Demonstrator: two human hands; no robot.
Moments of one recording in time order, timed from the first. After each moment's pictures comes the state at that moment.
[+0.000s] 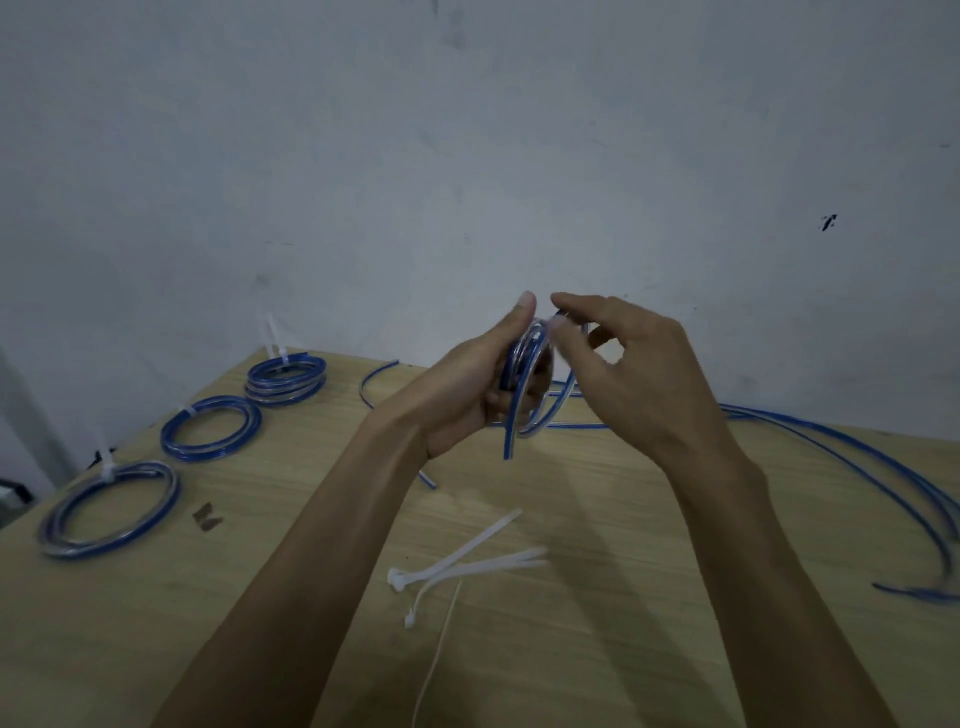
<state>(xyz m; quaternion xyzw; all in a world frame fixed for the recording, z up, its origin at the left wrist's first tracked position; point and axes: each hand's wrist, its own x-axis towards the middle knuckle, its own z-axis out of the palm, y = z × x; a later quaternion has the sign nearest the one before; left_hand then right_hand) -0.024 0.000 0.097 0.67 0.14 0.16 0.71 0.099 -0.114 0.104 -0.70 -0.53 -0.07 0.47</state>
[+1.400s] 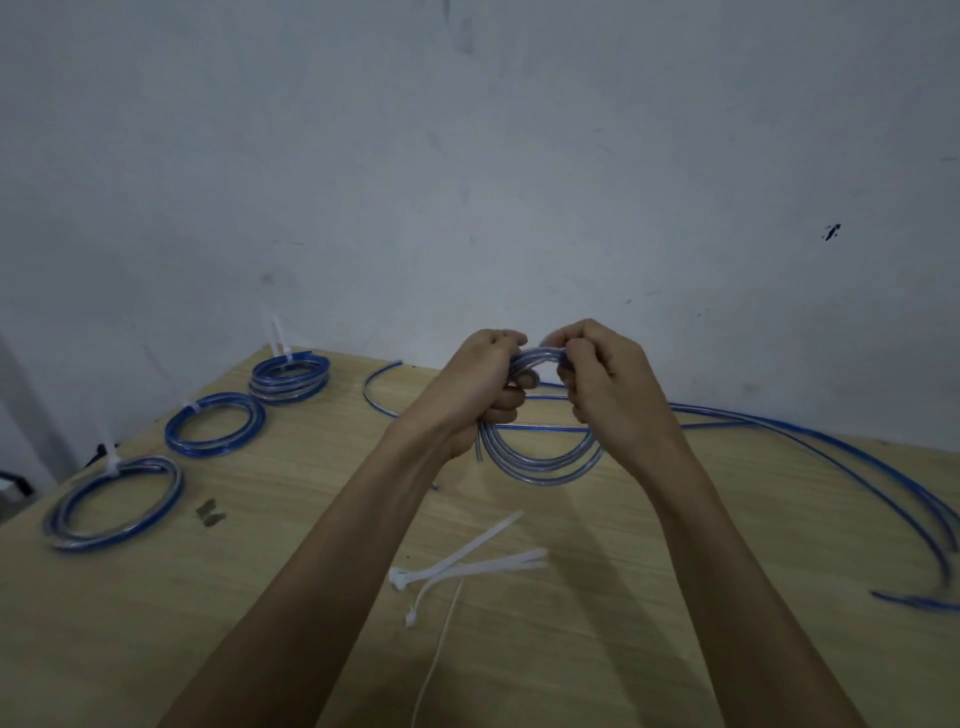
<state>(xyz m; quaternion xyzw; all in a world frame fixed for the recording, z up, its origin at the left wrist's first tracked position) -0.010 0.000 0.091 0.63 0.27 0.28 0.67 0.102 -0.088 0.078 -0.64 -0.50 0.10 0.58</state>
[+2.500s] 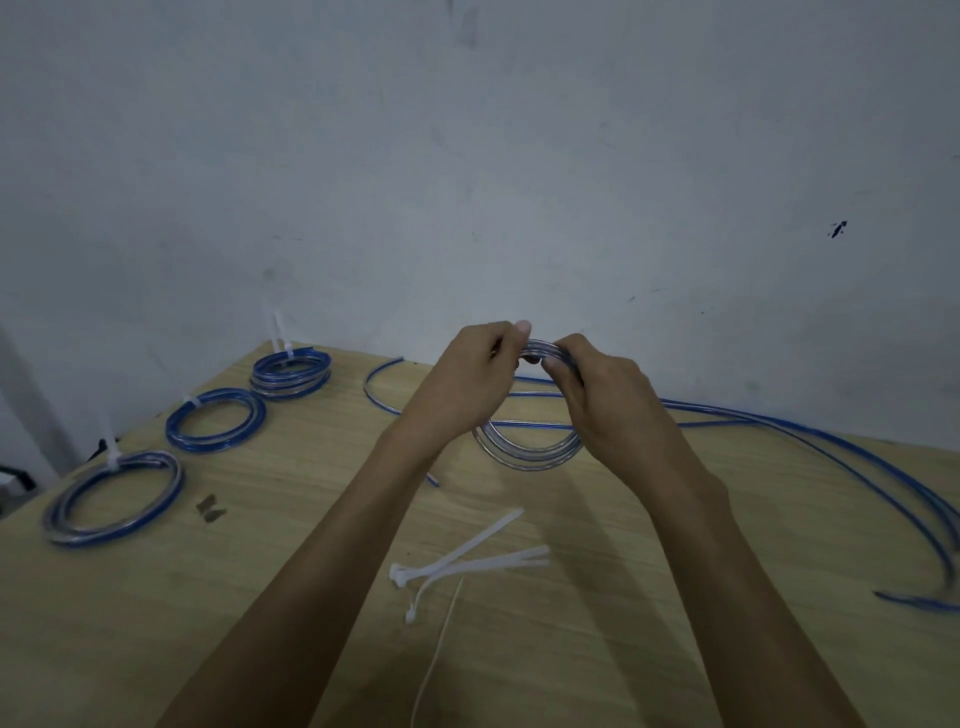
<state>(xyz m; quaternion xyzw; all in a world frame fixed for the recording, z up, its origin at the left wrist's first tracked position) -0.010 0.021 0.074 0.83 0.23 0.35 0.37 0.114 -0.088 0.065 -0.74 -0.59 -0.09 0.32</state>
